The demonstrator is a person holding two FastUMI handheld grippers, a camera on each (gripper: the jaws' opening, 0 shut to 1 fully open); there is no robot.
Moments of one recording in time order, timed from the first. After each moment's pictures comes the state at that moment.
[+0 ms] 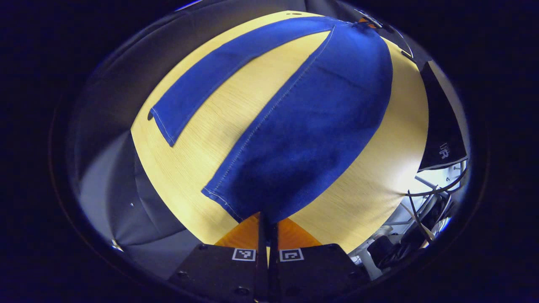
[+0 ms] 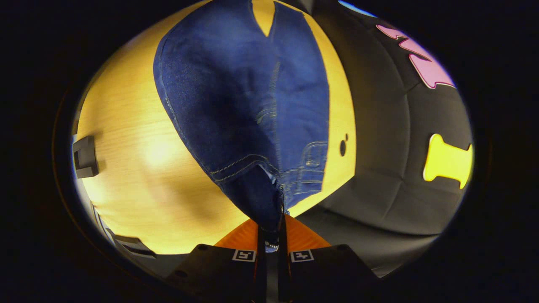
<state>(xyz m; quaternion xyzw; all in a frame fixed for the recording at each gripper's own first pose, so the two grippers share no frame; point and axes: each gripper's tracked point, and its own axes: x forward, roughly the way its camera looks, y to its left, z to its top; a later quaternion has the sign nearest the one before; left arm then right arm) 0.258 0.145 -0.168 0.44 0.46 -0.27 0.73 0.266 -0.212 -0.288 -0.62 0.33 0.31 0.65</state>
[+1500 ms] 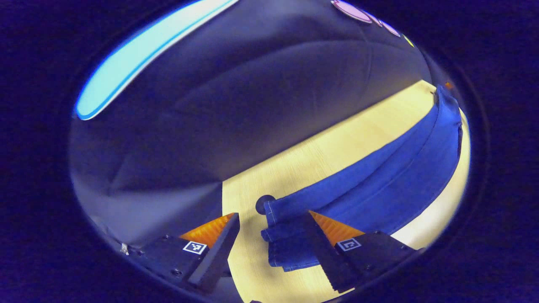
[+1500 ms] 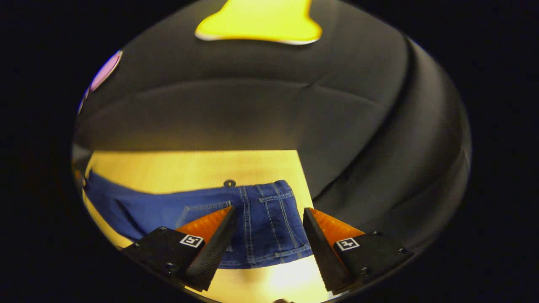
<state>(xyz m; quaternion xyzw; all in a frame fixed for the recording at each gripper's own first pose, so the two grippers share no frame) 0.579 0.082 -0.042 0.23 0.23 0.00 0.95 0.494 -0.216 -0.168 0.04 0.35 -0.07 0.93</state>
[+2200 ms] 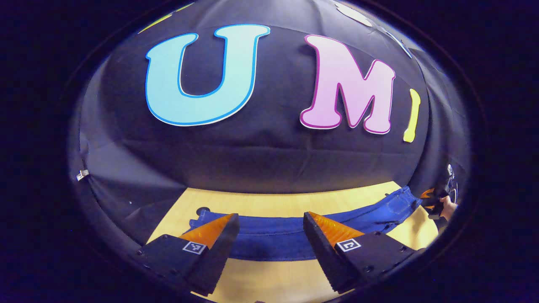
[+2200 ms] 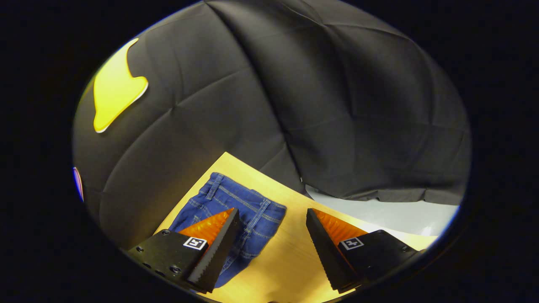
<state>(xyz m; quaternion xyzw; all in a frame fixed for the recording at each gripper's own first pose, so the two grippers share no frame) 0.438 -0.090 0.024 -0.02 0.10 -0.08 0.99 0.413 -0.284 -0.234 0.34 0.26 -0.28 0.86</state>
